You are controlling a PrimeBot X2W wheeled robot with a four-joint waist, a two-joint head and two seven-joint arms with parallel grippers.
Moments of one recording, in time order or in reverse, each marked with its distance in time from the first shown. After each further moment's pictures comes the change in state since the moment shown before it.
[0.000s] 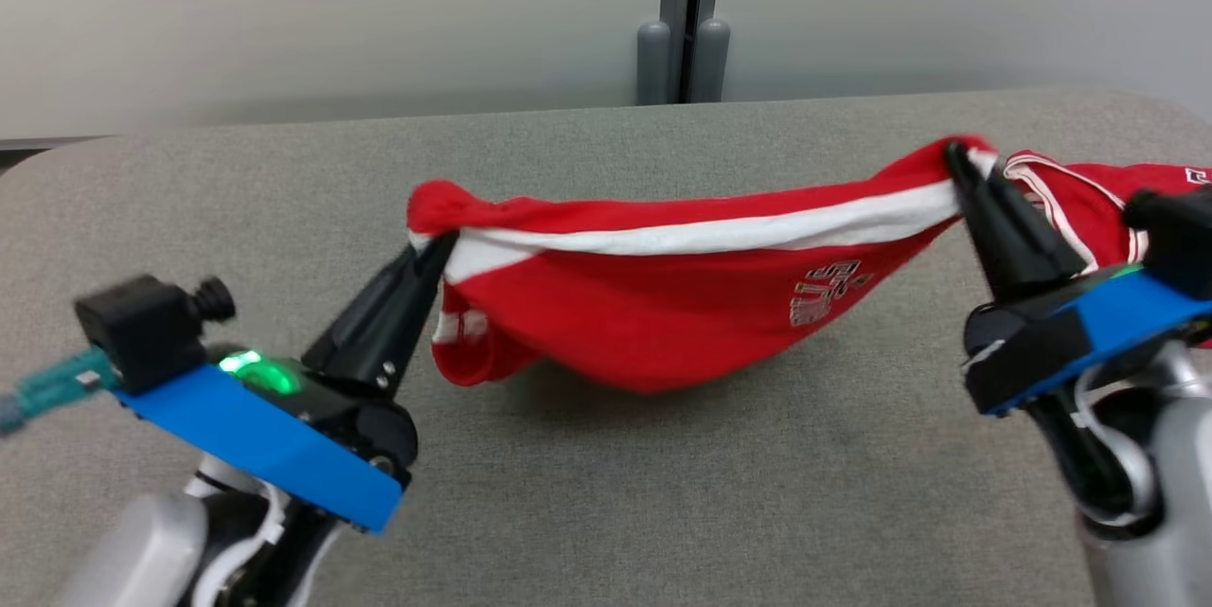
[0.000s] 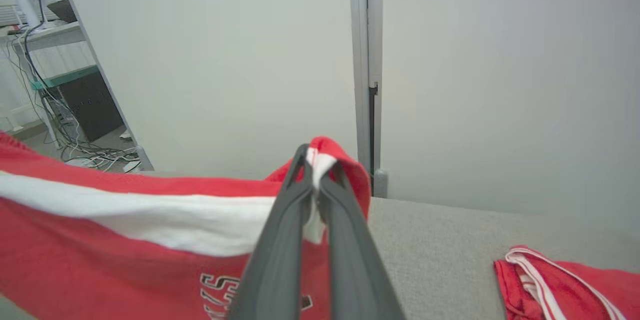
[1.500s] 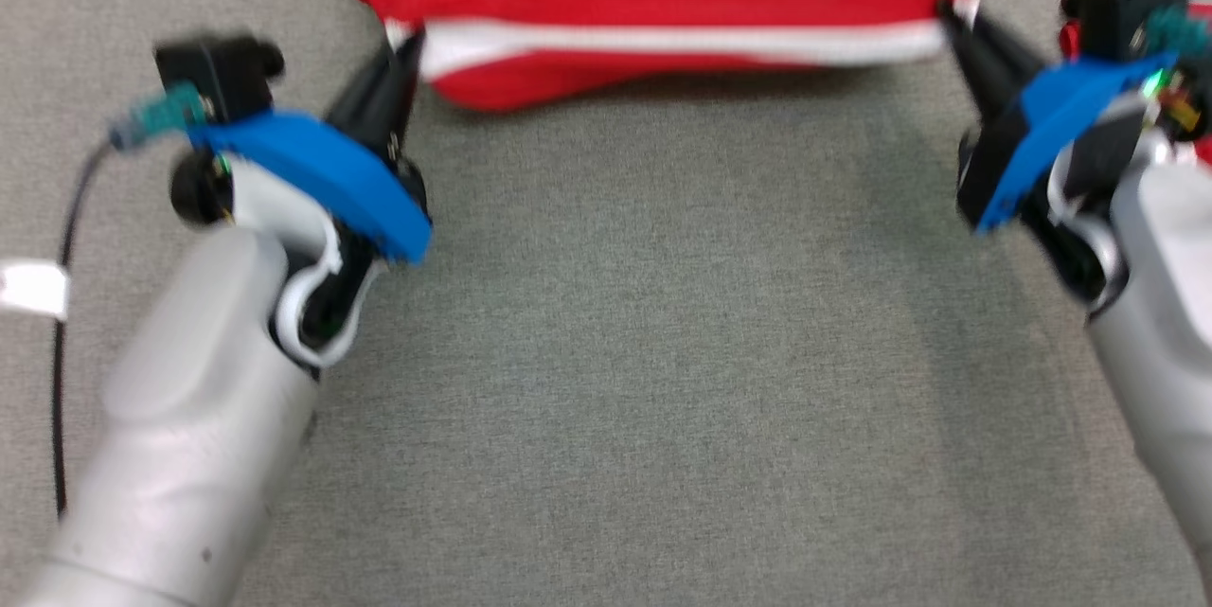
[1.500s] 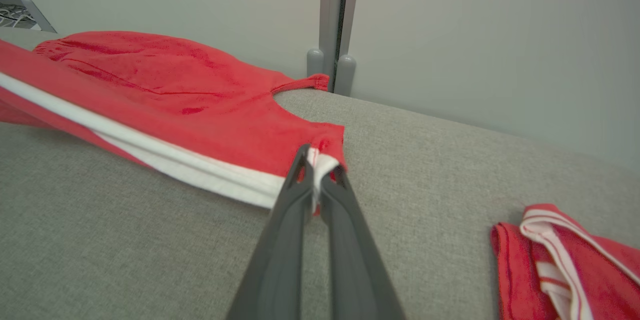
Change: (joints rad) left arm -0.614 -0.161 -0.147 0.881 0.135 -0.086 -0.144; right arm -0.560 -0.184 0.307 0.637 0.036 0.001 -0.122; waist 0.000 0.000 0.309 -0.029
